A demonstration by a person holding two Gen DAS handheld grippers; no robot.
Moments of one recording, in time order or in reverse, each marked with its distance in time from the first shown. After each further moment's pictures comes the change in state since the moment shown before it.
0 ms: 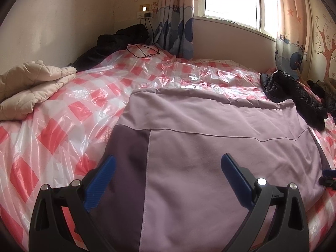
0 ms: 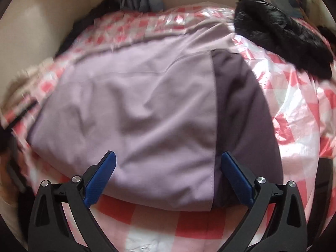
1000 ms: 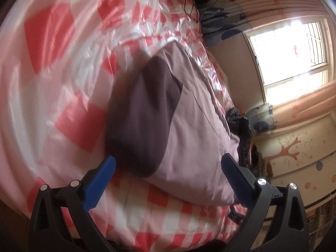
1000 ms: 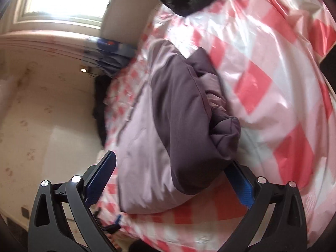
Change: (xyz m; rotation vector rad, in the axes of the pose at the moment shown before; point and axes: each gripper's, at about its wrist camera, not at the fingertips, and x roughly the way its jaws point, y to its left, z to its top) left arm -0.030 0.135 -0.066 -0.784 0.333 -0.493; right arm -0.020 -0.106 -0.002 0.721 -0.072 0.458
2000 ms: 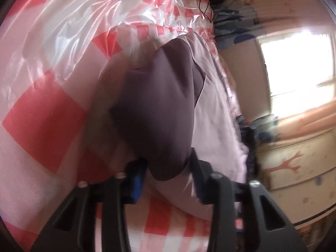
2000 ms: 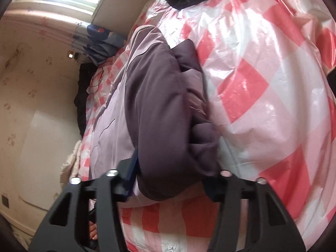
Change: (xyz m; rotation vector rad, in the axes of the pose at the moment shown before) left arm 0.052 0.025 0.002 -0.106 -0.037 -0.032; right arm 0.032 -0.023 0.003 -0.088 0.044 -0.134
